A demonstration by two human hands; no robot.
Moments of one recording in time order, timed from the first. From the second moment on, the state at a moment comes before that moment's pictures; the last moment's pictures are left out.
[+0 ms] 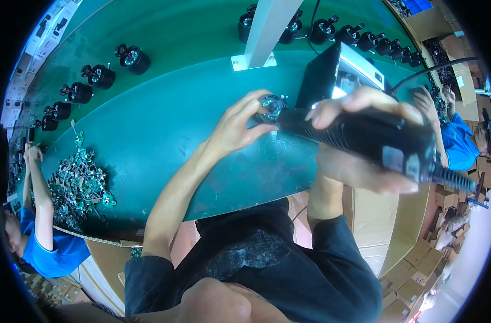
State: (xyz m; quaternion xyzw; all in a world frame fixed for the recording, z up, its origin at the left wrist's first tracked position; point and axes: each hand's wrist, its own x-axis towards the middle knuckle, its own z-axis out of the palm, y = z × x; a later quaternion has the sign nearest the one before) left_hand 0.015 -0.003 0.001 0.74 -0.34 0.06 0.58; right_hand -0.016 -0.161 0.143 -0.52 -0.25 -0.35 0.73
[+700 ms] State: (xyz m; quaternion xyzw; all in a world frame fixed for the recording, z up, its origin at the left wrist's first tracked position) left_hand 0.017 -0.001 -0.001 0.75 -0.35 0.04 0.56; right_hand -0.001 -0.153 0.136 -0.56 -0.35 -0.31 0.69
